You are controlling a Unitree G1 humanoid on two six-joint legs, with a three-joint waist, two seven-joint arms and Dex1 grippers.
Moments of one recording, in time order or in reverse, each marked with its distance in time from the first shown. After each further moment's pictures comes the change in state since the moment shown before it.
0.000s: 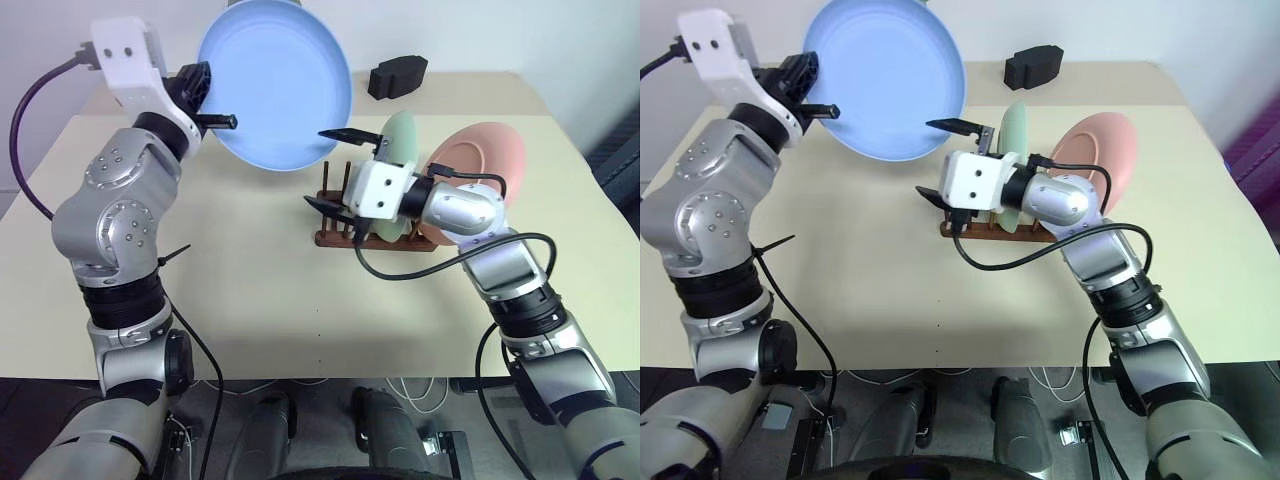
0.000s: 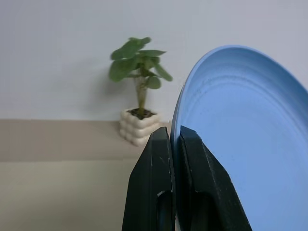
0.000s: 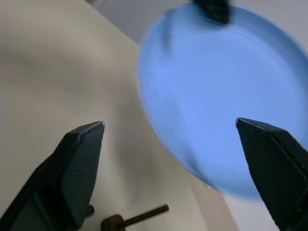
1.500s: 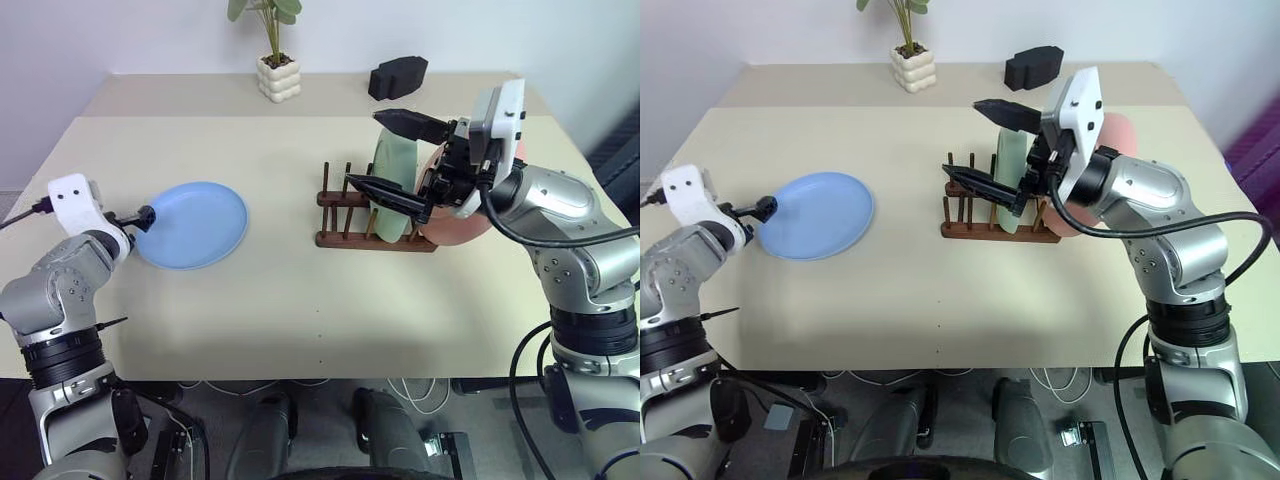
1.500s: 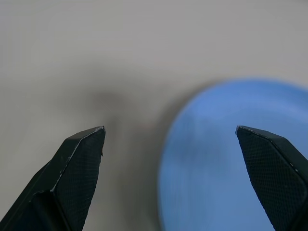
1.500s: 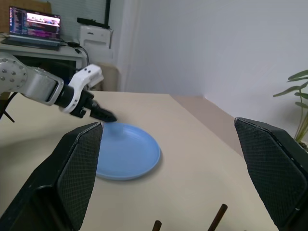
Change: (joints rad) left arm 0.358 0.179 0.250 0.283 0.065 0.174 -0.022; right arm 0.101 -0.134 -0.334 -0.256 0.795 0.548 0.101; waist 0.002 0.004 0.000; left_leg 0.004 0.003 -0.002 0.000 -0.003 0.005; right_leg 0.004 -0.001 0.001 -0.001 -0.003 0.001
